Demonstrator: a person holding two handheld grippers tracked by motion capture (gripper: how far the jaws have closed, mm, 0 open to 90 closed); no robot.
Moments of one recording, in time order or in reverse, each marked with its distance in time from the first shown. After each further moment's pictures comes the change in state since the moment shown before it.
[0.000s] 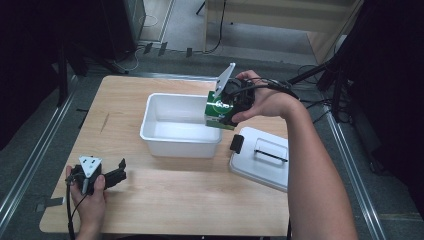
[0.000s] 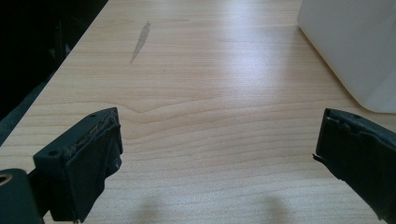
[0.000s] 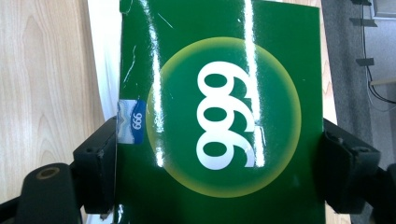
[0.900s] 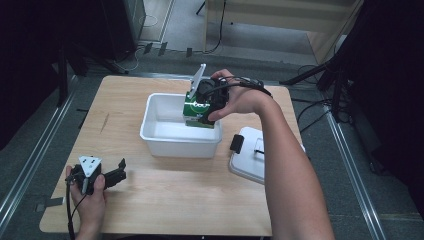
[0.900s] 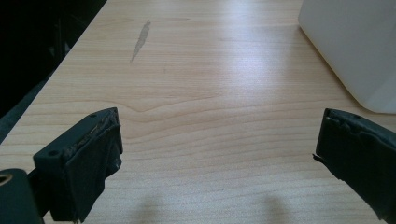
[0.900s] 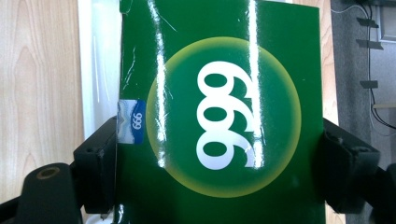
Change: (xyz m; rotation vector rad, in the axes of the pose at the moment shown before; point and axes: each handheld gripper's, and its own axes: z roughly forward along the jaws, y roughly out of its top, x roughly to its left) left arm 0.001 0.000 0.000 0.006 -0.002 -0.006; right arm 0.001 0.048 0.036 -0.008 0.020 -0.067
